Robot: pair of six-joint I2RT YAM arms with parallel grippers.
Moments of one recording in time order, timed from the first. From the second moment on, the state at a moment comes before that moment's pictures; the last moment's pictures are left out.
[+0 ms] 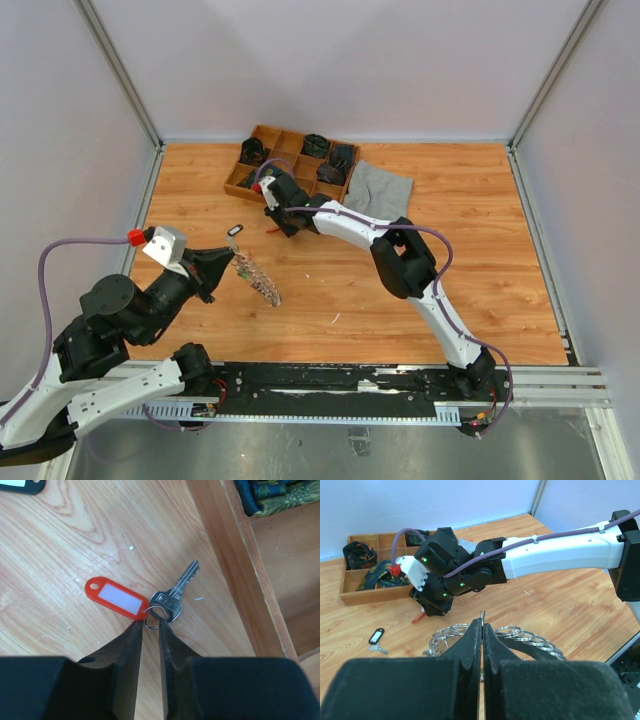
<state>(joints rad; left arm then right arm) -1.00 0.39 0.96 -0.58 -0.43 -0.15 0.83 2.44 2.04 -0.43 0.03 -0.07</state>
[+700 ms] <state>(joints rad) -1.00 0.37 0.93 -0.58 -0.43 -0.15 0.83 2.14 1.58 -0.24 0.00 -0.09</state>
